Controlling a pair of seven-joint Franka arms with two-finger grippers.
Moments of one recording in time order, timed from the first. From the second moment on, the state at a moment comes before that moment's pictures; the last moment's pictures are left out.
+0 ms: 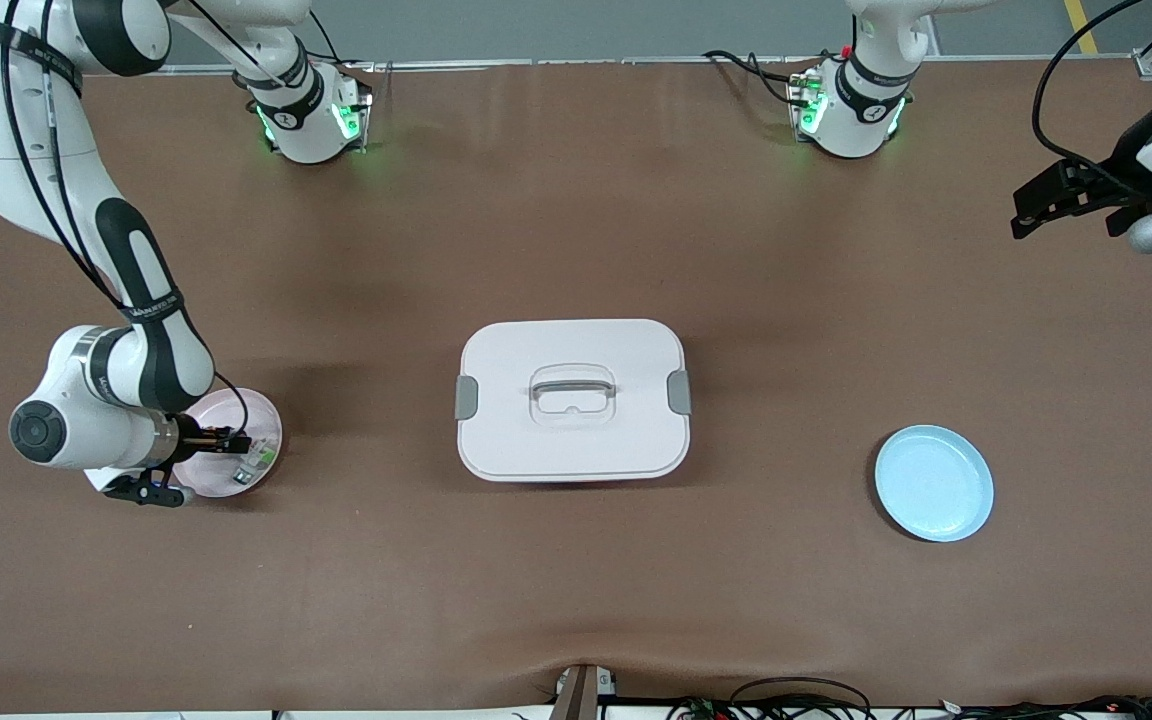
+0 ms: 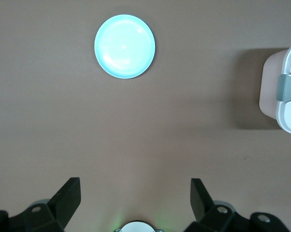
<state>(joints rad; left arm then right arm) 0.10 -0.02 -0.19 -1.51 0.01 1.44 -0.10 -0.12 0.72 0.01 -1.67 0.02 2.20 0.03</state>
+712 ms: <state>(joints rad) 0.10 -0.02 -0.19 -1.51 0.01 1.44 -0.10 -0.12 0.71 0.01 -1.65 0.02 2.07 0.00</state>
